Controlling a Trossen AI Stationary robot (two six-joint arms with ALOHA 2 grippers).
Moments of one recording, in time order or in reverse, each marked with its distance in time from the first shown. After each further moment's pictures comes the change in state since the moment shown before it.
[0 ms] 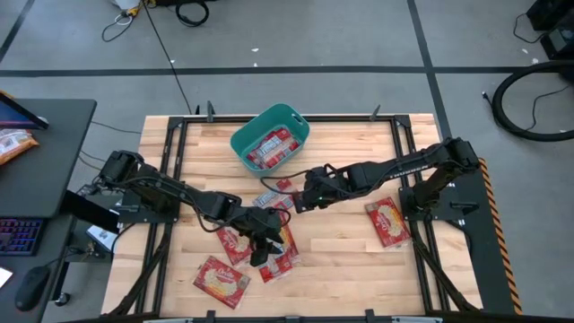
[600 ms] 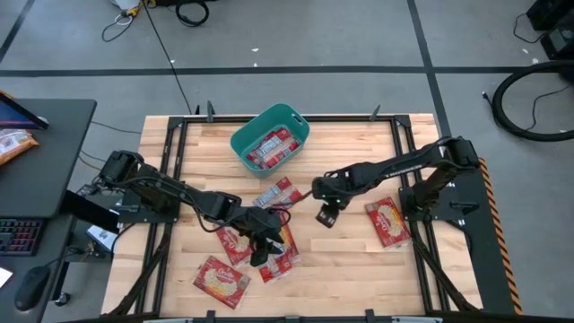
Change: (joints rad) left arm 0.000 0.000 0.000 0.006 0.000 0.000; right arm -0.088 -0.008 -0.240 -0.061 -0.291 -0.638
